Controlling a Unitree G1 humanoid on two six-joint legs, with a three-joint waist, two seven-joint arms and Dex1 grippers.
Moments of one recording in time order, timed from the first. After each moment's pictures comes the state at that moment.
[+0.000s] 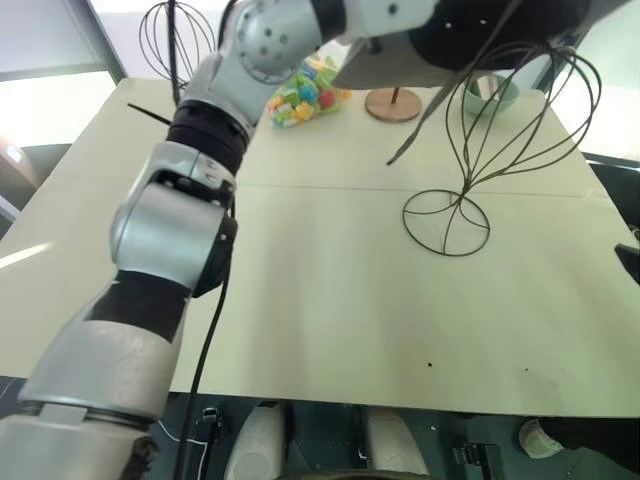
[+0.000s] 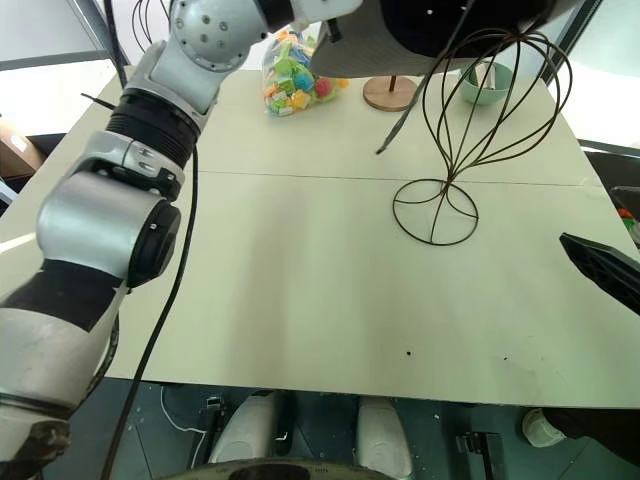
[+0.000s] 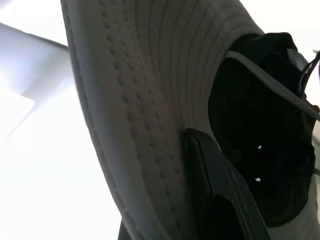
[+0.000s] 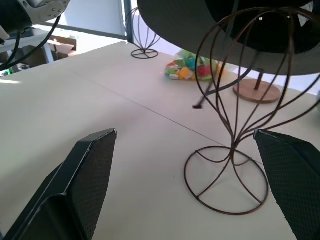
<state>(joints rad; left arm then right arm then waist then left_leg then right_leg) -1.65 0.22 -0.22 1.11 0.36 -0.80 -0.35 0.36 -0.91 -1.36 -0.59 1.24 0.91 0.85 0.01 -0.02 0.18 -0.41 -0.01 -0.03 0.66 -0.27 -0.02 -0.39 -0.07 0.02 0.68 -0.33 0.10</state>
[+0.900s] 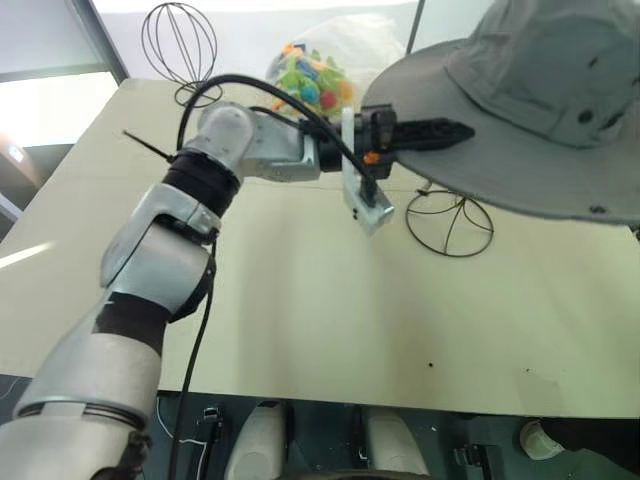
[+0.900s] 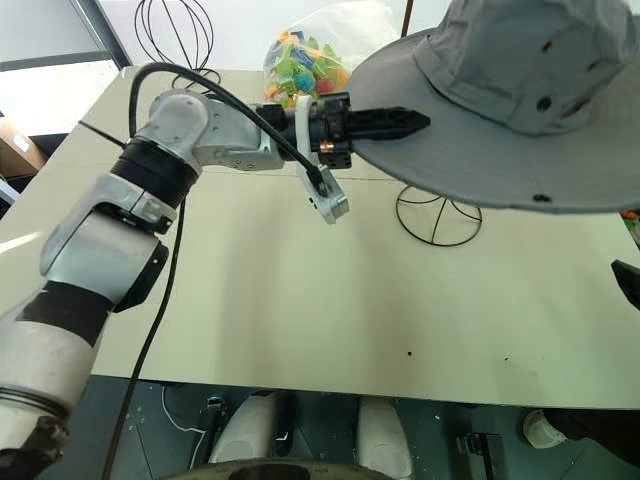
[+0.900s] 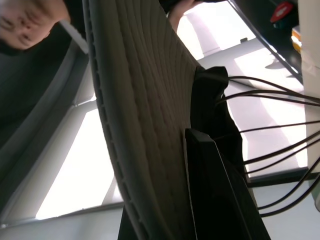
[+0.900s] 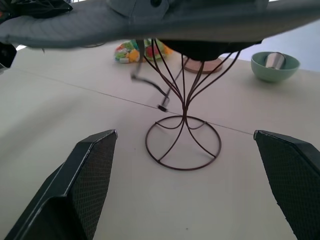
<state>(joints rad) -1.49 0.36 -0.62 0.86 1.25 -1.10 0.58 0.62 -0.77 -1.41 -0.54 1.19 0.75 0.84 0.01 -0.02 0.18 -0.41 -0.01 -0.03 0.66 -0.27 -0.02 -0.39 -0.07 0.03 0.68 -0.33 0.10</state>
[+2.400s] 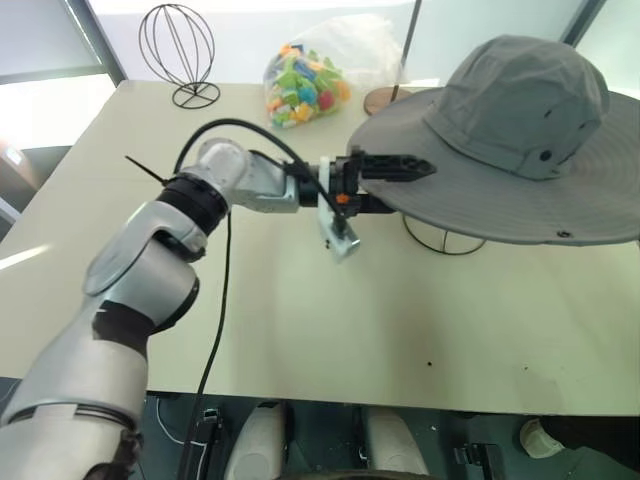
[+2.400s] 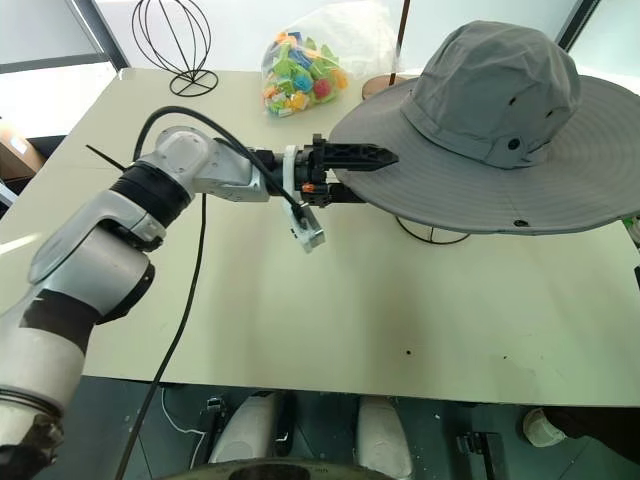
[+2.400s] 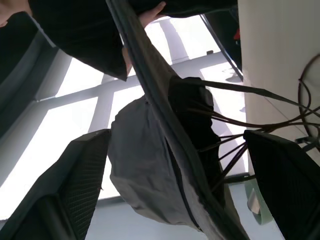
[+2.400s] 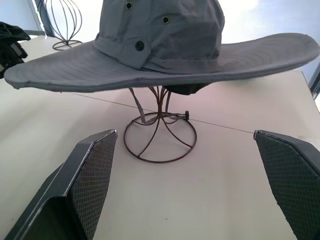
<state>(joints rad) -1.35 0.49 -0.77 0.80 1.15 -1.13 0.58 0.67 -0.76 -1.38 -0.50 1.16 0.64 0.81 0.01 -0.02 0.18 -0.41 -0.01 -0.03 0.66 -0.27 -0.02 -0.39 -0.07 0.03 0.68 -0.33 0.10</state>
